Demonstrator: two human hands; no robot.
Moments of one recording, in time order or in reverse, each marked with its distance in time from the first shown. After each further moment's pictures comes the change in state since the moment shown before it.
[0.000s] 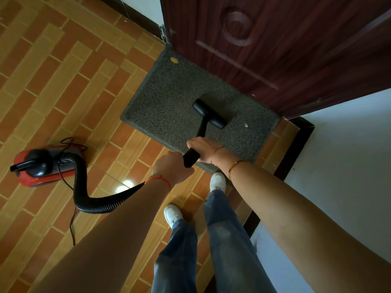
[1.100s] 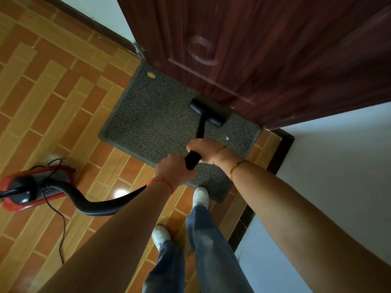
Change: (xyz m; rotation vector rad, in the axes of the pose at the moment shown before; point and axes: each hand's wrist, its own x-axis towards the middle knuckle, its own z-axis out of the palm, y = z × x) left_hand 0.063 0.135 -0.032 -0.021 -0.013 0.034; right_hand -0.023 0.136 -0.068 -0.016 -0.021 -0.040
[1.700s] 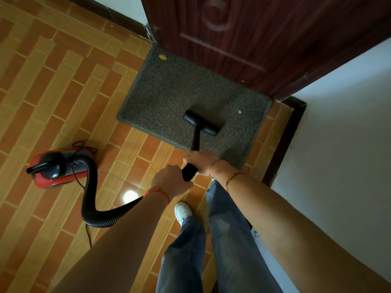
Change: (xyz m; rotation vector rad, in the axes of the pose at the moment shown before) left_hand -0.129 -0.139 0.100 0.091 -0.092 -0.026; right_hand -0.047 -0.175 0.132 0.059 0.011 -0.018
